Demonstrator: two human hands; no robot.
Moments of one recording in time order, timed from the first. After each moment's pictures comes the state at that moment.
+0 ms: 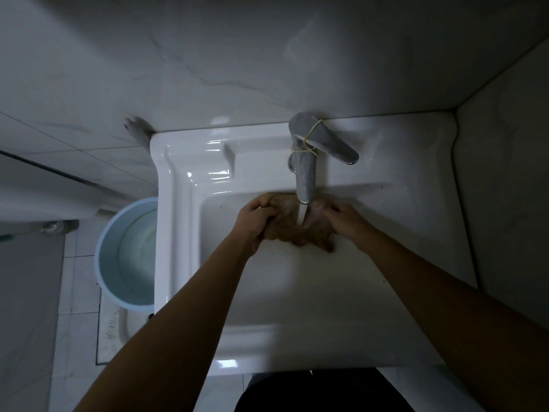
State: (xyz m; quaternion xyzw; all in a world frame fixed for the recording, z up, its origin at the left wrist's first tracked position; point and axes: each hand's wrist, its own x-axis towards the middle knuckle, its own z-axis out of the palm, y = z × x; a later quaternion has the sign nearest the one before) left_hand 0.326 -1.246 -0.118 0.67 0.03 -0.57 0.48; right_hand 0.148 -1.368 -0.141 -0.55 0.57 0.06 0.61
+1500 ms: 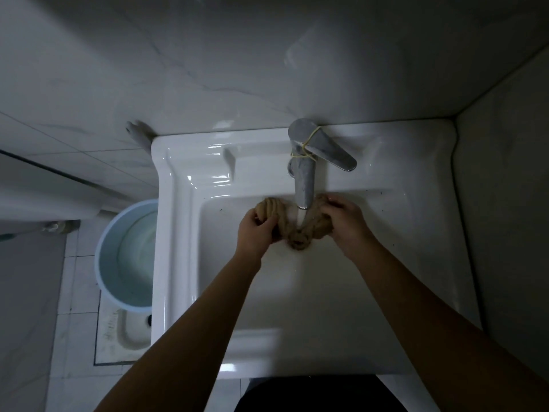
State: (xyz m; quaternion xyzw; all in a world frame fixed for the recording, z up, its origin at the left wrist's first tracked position) left_hand 0.302 -1.235 -0.127 0.72 0.01 -0.49 0.50; right_hand 0.163 -1.356 -0.119 -0.38 0.58 -0.16 0.70
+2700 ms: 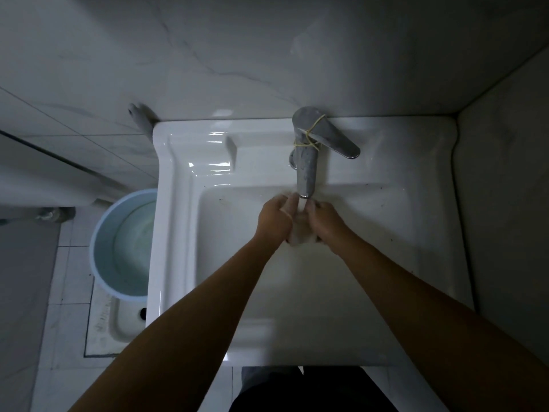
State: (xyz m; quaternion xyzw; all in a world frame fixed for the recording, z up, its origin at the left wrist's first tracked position) left_hand 0.276 -1.261 -0.111 0.77 -0.15 -0.45 0.42; right_hand 0.189 -1.335 -0.113 -0.54 0.61 0.03 0.58
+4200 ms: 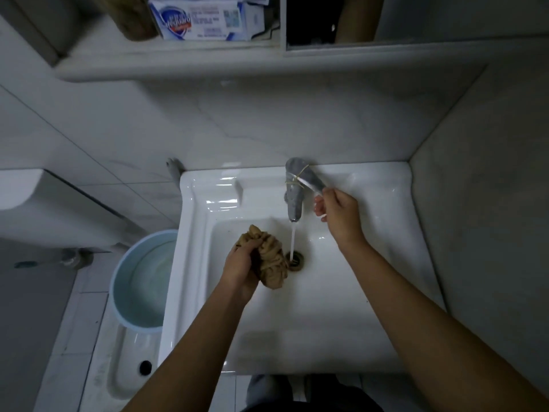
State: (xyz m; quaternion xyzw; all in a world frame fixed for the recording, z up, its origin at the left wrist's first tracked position) left_hand 0.281 -1.177 -0.039 0.52 -0.03 -0.58 0.63; right_hand 0.160 -1.351 -0.014 -0.56 0.51 -0.28 0.58
